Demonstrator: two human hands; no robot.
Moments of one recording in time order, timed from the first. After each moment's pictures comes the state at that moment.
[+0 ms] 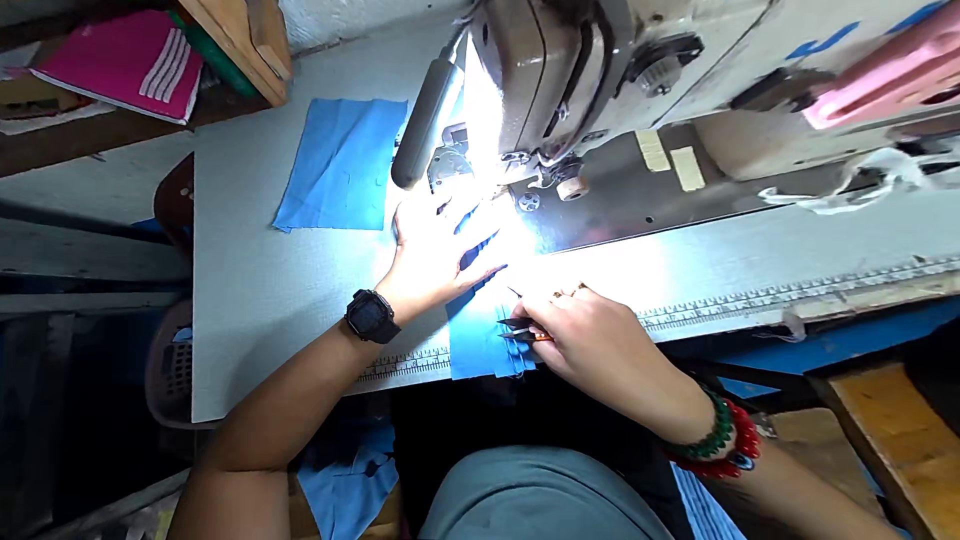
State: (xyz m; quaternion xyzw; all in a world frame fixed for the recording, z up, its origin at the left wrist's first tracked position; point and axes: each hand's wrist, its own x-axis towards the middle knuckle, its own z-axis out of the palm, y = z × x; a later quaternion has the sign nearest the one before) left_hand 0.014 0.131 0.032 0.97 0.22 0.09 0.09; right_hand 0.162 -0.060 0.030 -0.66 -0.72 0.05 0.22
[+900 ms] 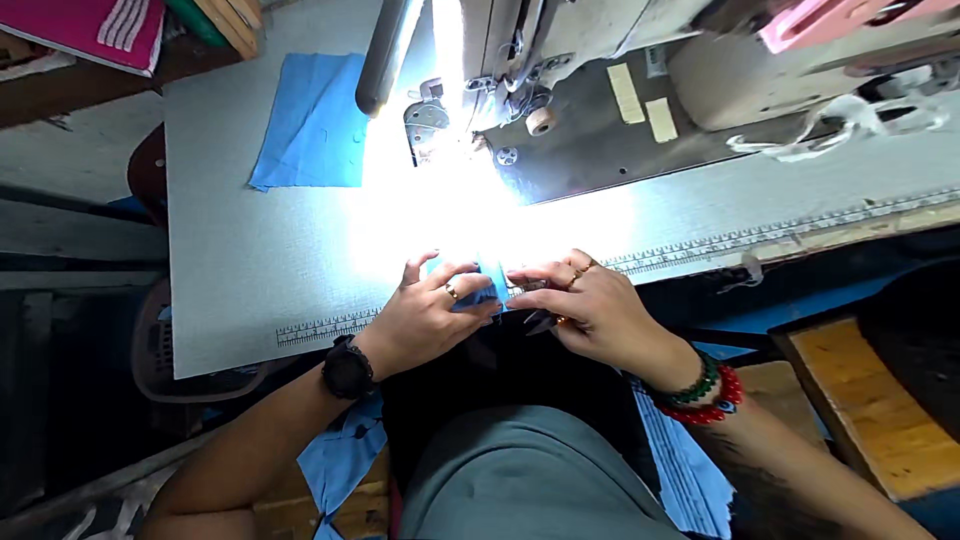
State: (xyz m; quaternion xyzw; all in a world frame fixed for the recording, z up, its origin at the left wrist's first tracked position) left_hand -0.044 0.040 0.016 0.98 0.02 0.19 0.11; right_hand 0.192 -0.103 -0.004 -0.56 -0.76 0.07 0.33
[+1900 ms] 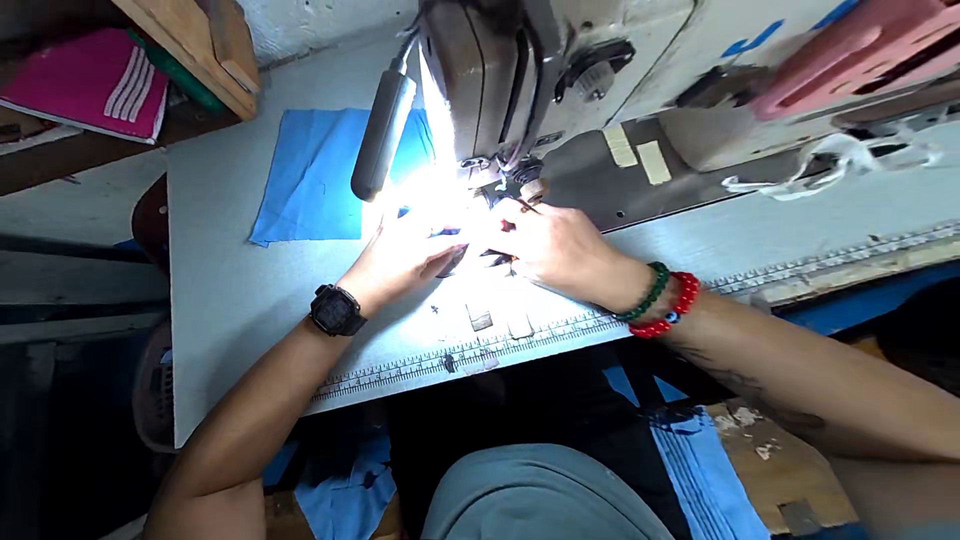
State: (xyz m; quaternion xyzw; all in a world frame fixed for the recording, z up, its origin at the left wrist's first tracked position) left_hand 0.009 0.165 0.031 0.98 0.03 0.16 0.11; right_hand 0.224 0.011 0.025 -0.60 -0.77 0.00 0.21
